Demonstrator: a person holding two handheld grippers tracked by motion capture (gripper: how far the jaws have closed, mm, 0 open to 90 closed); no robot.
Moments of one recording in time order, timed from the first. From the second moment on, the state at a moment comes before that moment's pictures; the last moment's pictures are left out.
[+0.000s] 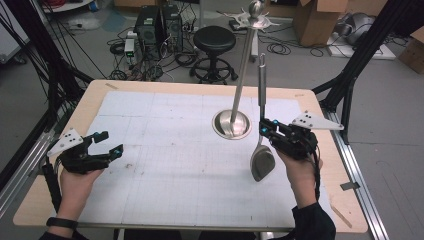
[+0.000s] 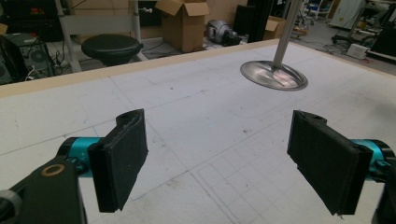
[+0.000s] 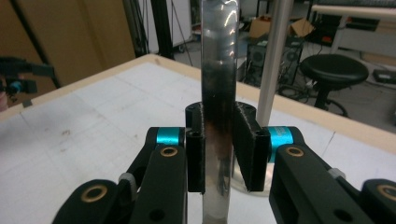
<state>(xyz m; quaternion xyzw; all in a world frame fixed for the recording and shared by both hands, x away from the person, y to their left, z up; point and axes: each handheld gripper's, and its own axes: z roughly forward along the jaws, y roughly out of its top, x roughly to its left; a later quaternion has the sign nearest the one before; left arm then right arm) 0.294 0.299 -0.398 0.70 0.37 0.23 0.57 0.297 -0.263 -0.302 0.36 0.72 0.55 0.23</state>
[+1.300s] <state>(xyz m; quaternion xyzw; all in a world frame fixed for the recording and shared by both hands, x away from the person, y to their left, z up) 0.293 0.300 -0.399 0.70 0.37 0.23 0.57 0.335 -0.260 -0.273 0.38 0.70 0.54 0.26</state>
